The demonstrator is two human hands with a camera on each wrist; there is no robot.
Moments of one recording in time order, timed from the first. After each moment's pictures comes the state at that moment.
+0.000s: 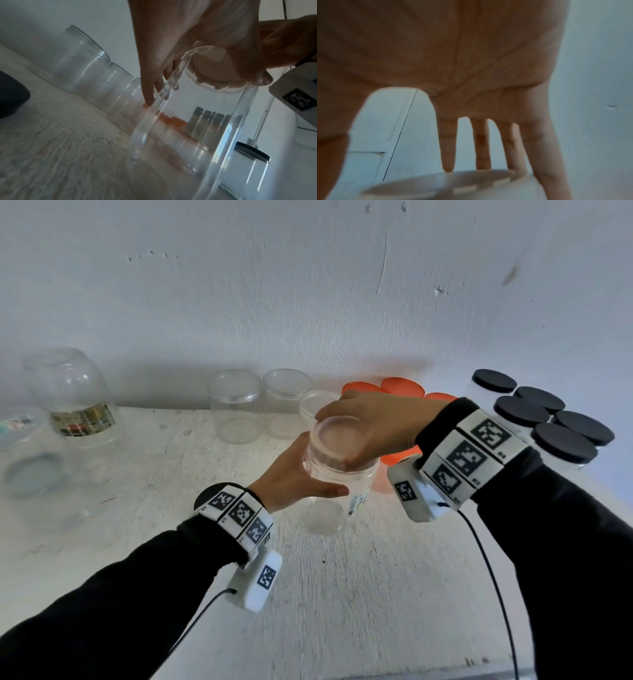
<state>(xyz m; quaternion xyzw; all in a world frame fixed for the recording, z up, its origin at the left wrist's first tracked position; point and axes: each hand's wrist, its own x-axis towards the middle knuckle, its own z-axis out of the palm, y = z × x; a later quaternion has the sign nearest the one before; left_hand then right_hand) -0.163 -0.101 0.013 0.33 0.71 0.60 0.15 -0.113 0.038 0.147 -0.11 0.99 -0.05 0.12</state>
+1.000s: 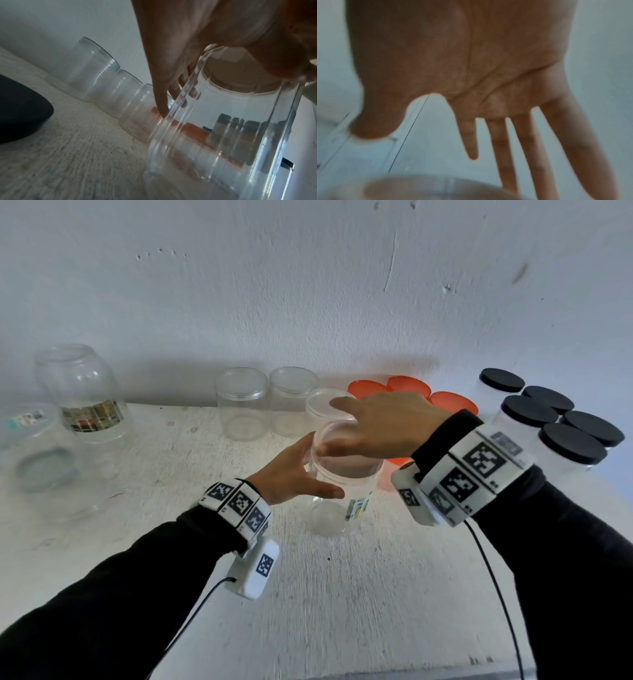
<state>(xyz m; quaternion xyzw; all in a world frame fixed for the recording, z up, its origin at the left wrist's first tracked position) -0.170 -0.113 0.015 0.35 0.69 0.59 0.23 -0.110 0.030 0.138 -0.04 1.00 0.06 0.07</state>
